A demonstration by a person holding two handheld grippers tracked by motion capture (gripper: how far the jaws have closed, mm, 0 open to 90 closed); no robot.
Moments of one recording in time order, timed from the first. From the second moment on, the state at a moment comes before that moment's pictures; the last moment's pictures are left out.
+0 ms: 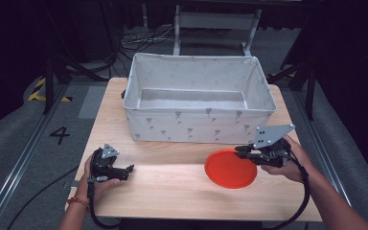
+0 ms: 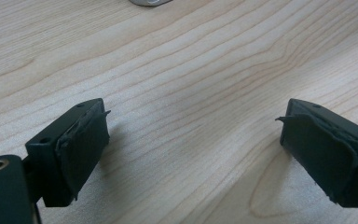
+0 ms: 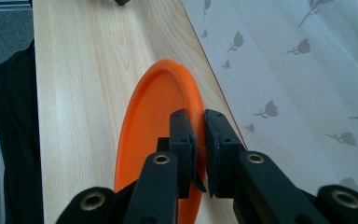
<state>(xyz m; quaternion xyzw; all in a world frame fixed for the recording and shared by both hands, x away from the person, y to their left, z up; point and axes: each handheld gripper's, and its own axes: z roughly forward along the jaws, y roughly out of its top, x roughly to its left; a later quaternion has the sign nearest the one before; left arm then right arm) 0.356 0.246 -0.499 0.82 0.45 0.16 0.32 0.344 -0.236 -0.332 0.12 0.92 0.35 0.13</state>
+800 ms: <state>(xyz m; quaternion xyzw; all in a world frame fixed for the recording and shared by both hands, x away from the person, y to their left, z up) 0.355 0.245 -0.499 0.82 0.45 0.16 0.32 0.336 -0.262 -0.254 0.12 0.91 0.37 0.15</state>
